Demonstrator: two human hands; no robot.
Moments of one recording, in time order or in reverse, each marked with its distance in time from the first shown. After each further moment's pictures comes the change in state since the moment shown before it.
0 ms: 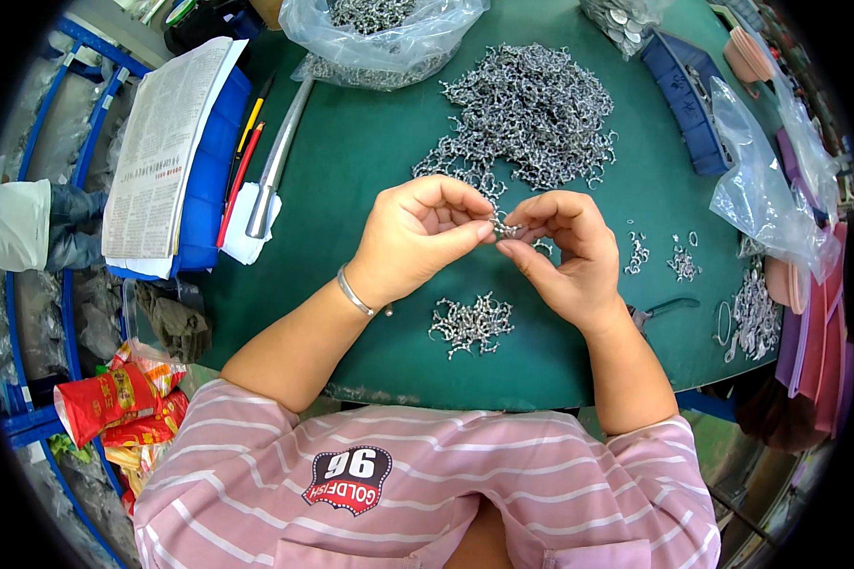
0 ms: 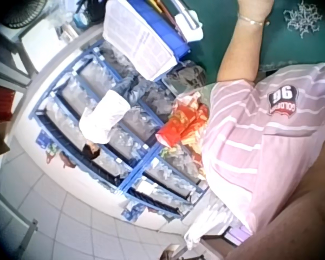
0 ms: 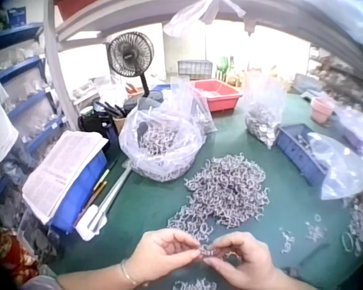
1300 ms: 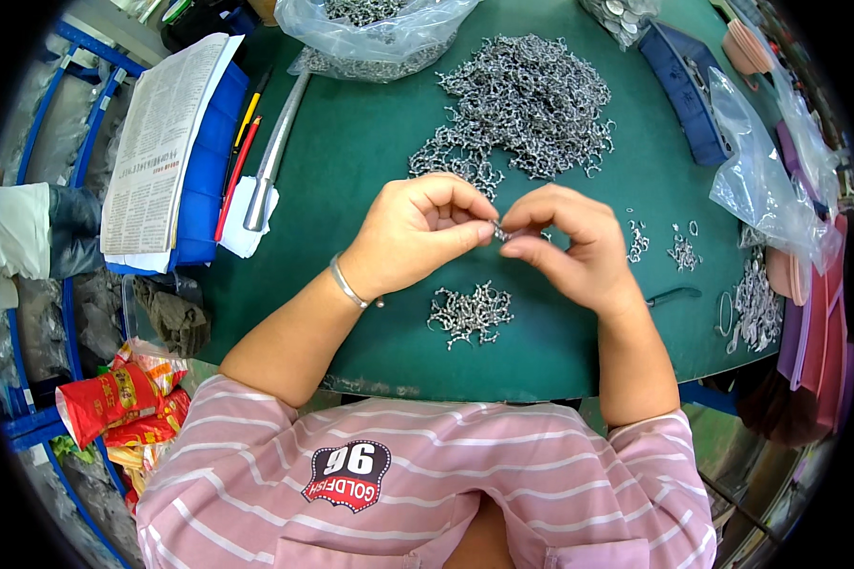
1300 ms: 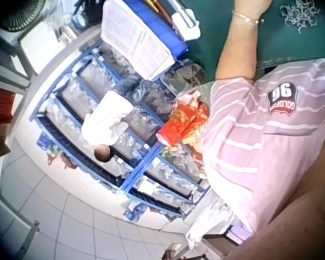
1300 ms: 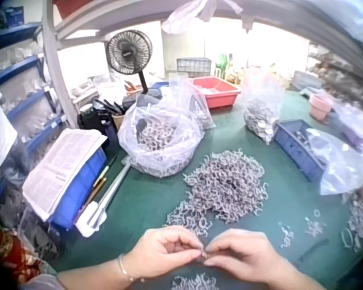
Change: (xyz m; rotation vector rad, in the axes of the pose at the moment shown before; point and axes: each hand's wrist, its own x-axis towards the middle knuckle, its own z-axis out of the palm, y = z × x) left_hand -0.001 0.004 -0.001 0.163 -0.123 0.003; right_hand 0.013 -0.013 -0.019 -0.149 -0.230 0.001
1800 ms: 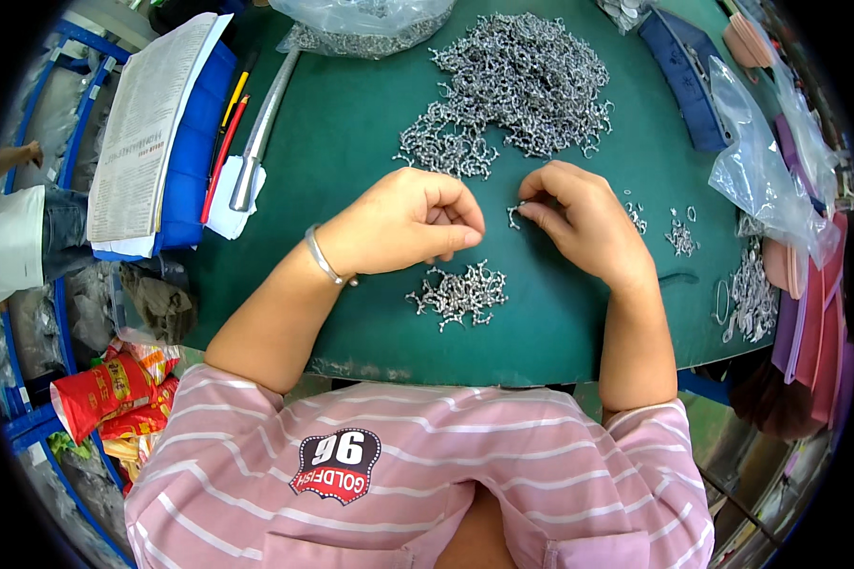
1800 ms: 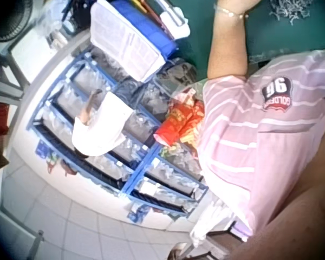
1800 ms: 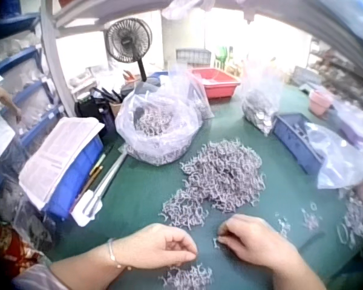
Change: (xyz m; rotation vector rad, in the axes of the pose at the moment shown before) left_hand -0.001 0.017 -0.009 0.270 -0.268 -0.332; right_hand -0.005 0.012 -0.017 -0.346 -0.198 0.205
